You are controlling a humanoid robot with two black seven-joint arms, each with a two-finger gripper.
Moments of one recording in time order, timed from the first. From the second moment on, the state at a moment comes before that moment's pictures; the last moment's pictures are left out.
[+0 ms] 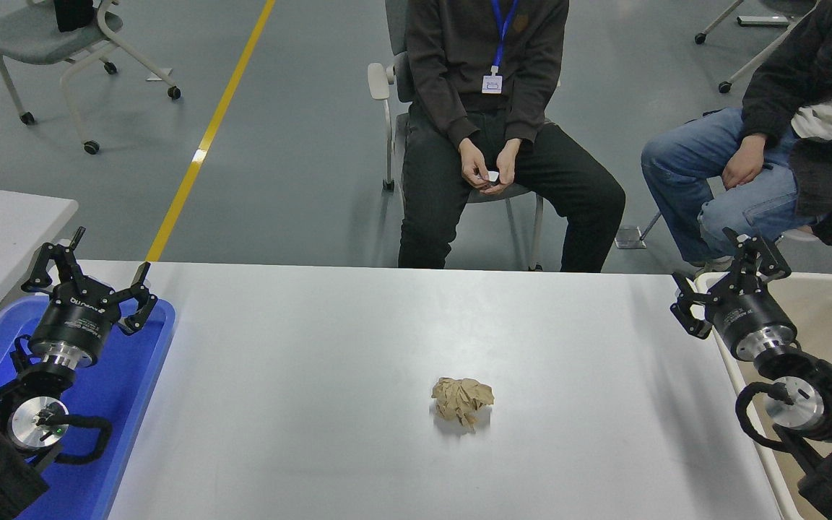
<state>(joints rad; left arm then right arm) -0.56 0.46 -0.56 -0.39 -0.24 -0.69 -0.60 0.47 -0.41 1.01 0.70 -0.25 0.17 0.31</state>
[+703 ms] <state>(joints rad) -0.56 0.46 -0.56 -0.39 -0.24 -0.68 -0.60 0.48 -0.42 0.91 0.77 -0.25 0.18 0.31</state>
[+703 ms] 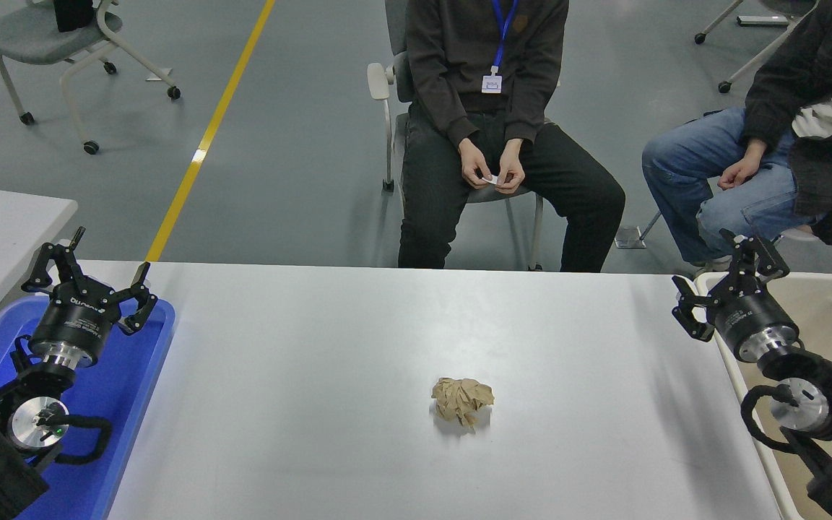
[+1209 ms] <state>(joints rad) -0.56 0.46 -0.56 -0.39 -0.24 -0.68 -0.60 0.59 -0.52 0.62 0.97 -0.47 0.18 0.30</state>
